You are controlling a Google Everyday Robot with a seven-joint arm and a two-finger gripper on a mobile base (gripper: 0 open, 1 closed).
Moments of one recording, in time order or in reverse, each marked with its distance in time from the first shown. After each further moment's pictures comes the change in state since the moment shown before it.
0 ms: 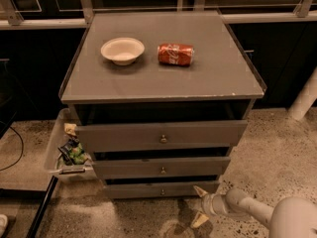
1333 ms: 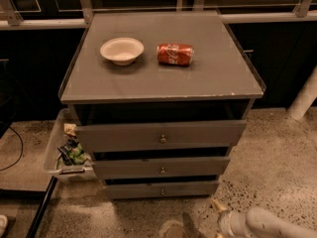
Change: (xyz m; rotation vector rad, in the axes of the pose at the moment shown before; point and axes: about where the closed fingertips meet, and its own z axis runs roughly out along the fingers) arm -0.007 0.065 -0.109 0.035 0.100 -0.045
